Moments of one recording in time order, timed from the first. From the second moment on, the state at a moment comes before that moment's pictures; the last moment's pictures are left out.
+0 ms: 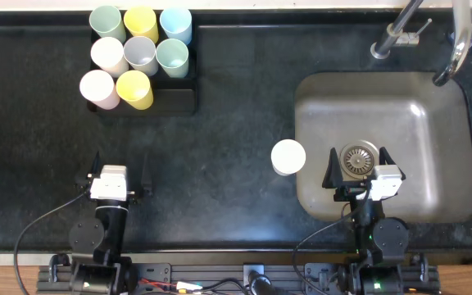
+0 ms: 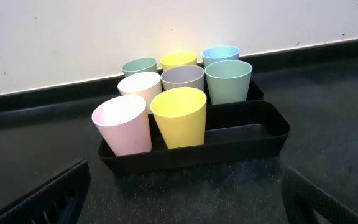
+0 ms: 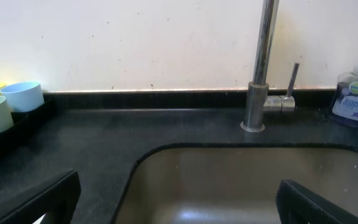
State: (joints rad) left arm -0.07 0.01 0.01 -0.08 -0.04 0.13; right arm 0.05 0.01 0.02 -0.04 0.00 0.07
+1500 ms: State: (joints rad) left arm -0.07 0.01 0.01 -0.08 -0.03 0.13; right arm 0.30 1.51 1.20 -1.13 -0.03 -0.16
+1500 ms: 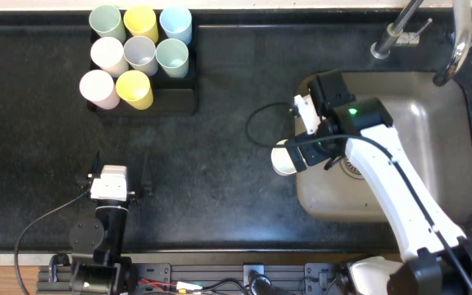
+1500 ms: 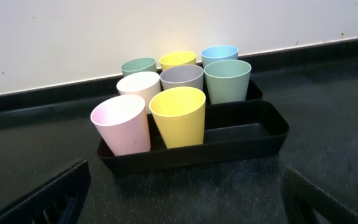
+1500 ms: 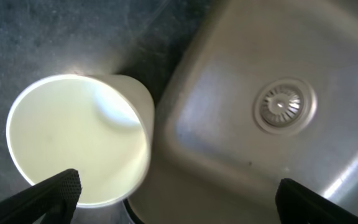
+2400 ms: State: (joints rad) left arm -0.07 0.01 0.01 -0.08 -0.03 0.13; right arm 0.27 1.71 1.28 -1.15 -0.08 -0.31
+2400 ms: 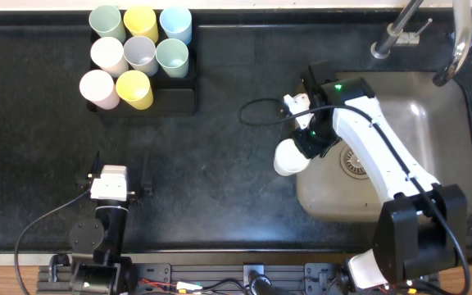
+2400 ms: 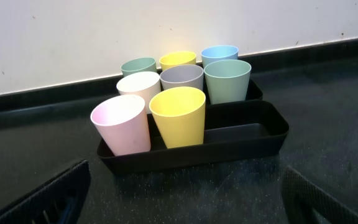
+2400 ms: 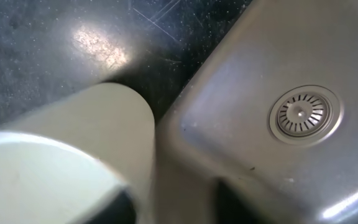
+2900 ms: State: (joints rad) left arm -0.07 0.01 0.01 -0.08 -0.03 0.13; right arm 0.35 1.71 1.74 -1.39 -0.08 -0.25
